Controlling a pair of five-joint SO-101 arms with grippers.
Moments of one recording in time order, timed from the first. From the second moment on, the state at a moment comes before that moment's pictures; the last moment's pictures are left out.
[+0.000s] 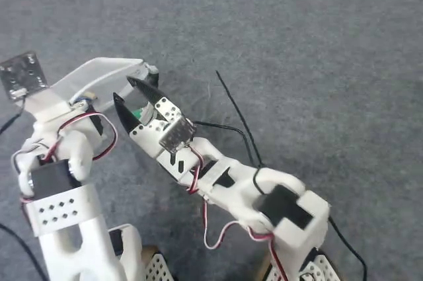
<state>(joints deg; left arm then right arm) -24.4 -54.2 45.2 63.7 13.8 -52.2 13.0 45.0 -59.3 7.8</state>
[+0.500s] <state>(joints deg) -29.5 -54.2 45.2 63.7 13.8 -47.7 -11.3 49.3 -24.7 -3.6</state>
